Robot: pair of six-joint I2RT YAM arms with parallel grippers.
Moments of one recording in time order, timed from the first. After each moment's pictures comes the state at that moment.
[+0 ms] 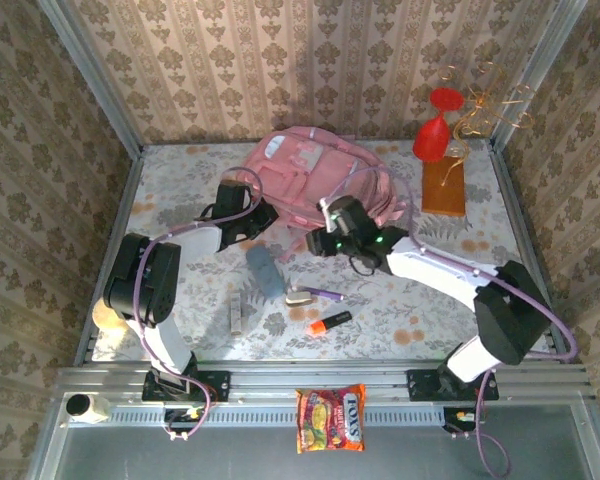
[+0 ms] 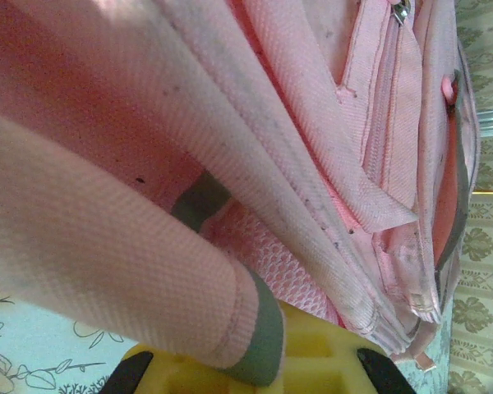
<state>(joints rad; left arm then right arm) -0.38 1.75 0.98 0.10 0.38 -0.90 0.75 1.64 1.05 -0.11 0.03 0.31</state>
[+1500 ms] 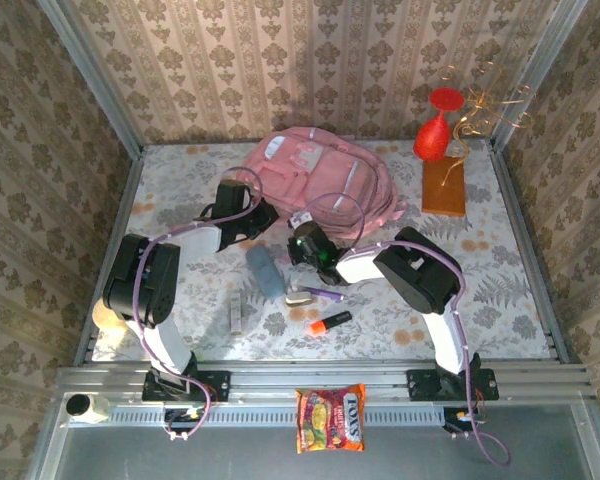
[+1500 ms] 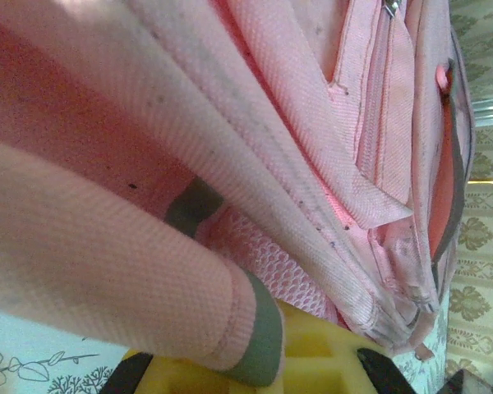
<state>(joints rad) -0.38 1.75 0.98 0.09 0.40 -0.88 0.76 2.07 1.05 0.43 0.26 0.26</state>
